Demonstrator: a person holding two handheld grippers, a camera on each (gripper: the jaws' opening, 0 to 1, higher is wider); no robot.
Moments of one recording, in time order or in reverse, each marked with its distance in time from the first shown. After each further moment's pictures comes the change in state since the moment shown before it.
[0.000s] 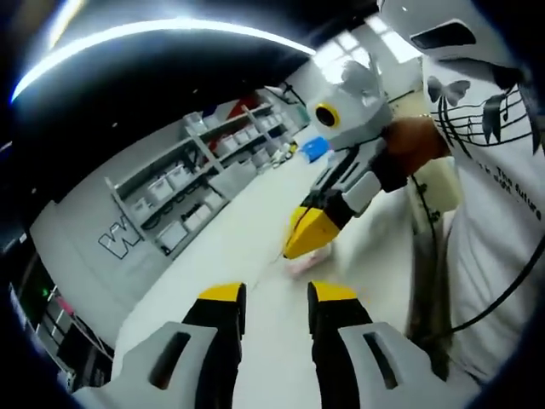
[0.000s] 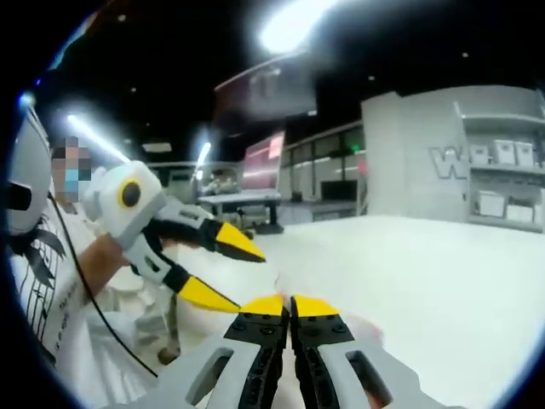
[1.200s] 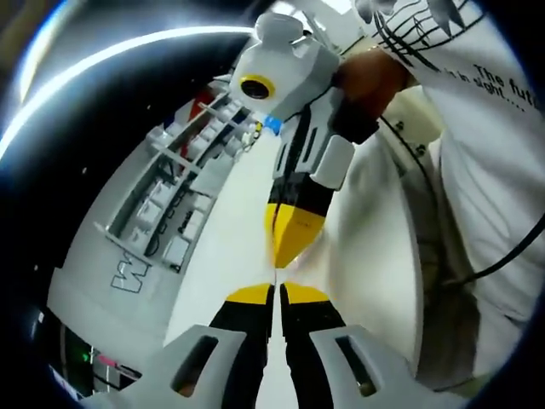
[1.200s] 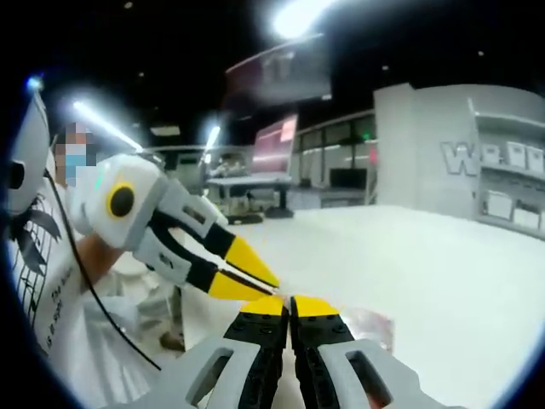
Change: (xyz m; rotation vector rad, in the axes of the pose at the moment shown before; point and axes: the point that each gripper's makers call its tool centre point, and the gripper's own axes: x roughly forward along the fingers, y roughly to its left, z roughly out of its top) left arm 0.010 -0.011 -0.015 0.318 0.125 -0.026; right arm 0.008 0.014 -0.015 -0.038 0.079 0.041
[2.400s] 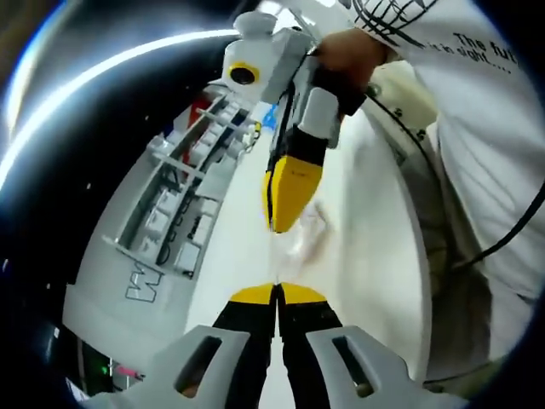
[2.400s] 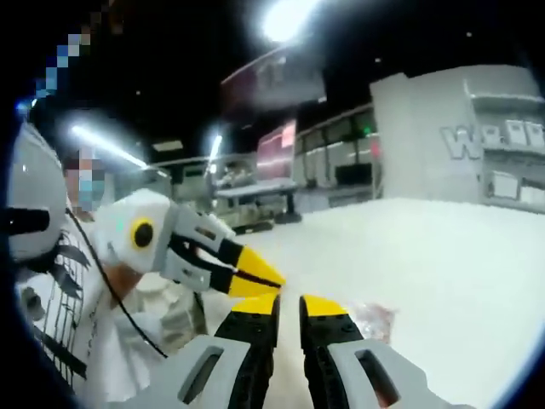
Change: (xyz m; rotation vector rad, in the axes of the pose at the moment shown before) left arm -0.004 0.005 -0.004 0.095 0.009 0.046; right arm -0.027 -0.003 0.023 0.169 -0.063 0.062
